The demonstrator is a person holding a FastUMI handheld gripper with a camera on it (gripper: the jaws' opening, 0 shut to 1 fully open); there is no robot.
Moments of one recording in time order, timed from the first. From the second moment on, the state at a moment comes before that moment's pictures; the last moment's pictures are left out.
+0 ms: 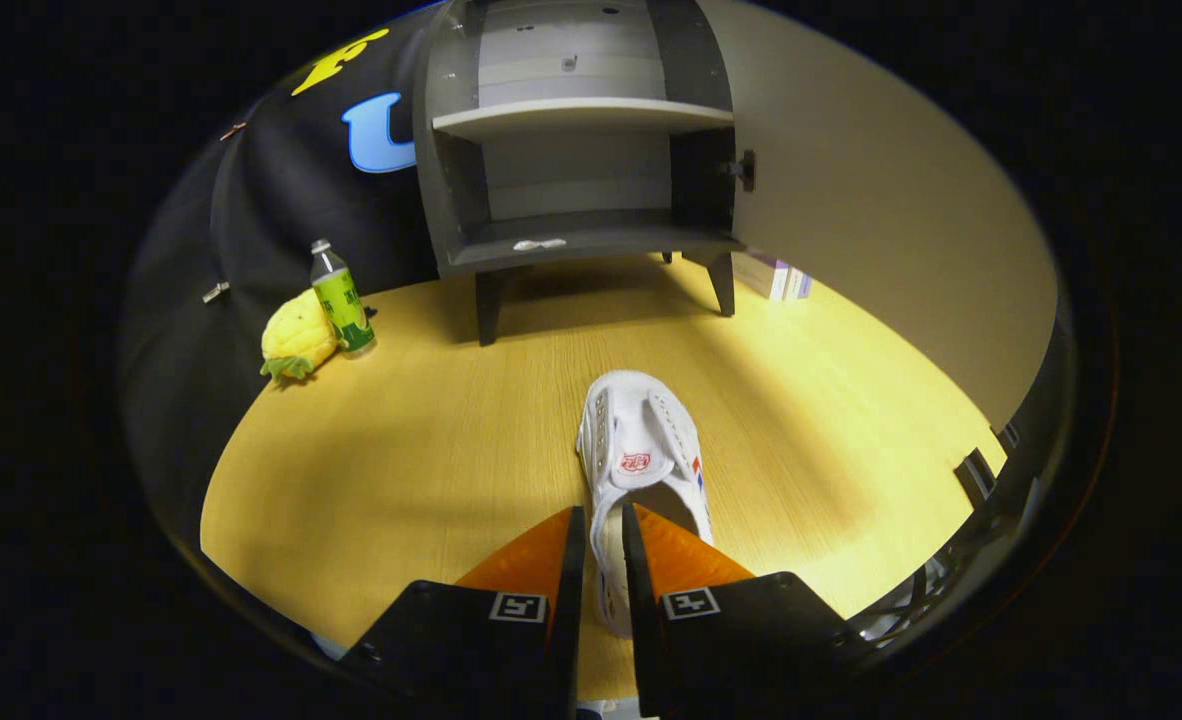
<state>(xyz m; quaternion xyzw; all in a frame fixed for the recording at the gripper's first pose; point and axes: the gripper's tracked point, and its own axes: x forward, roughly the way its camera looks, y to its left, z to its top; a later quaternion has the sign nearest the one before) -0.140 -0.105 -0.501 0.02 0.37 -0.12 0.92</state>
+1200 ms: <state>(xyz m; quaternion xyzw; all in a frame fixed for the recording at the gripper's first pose) -0.096 -0.114 -0.532 0.01 0.35 -0.12 0.93</state>
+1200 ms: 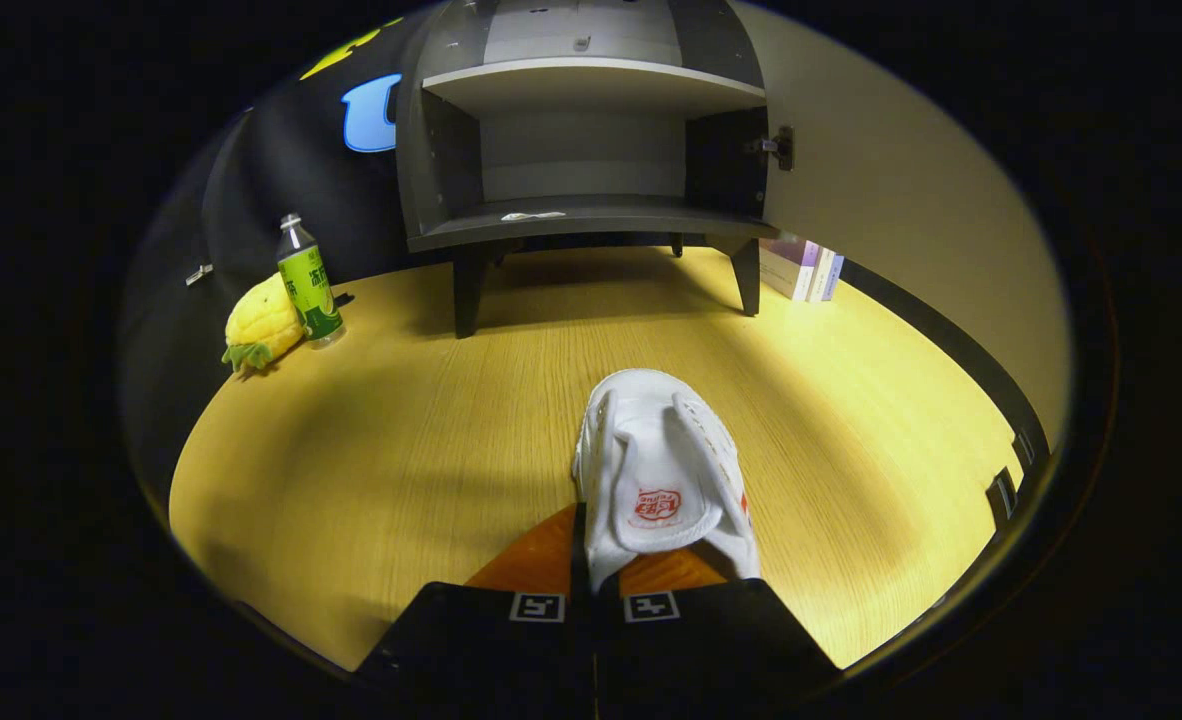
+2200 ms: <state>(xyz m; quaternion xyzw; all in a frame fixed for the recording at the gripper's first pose) -0.045 -0.119 -0.317 0.01 0.27 -0.09 0.96</state>
